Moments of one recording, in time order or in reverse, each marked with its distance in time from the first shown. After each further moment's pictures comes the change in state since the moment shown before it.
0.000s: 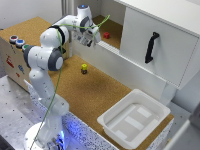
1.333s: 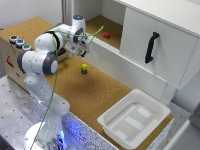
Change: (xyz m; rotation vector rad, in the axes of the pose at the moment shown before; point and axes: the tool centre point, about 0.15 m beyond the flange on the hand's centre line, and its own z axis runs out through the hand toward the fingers) arm -0.057 -0.064 0.027 0.172 -0.103 0.173
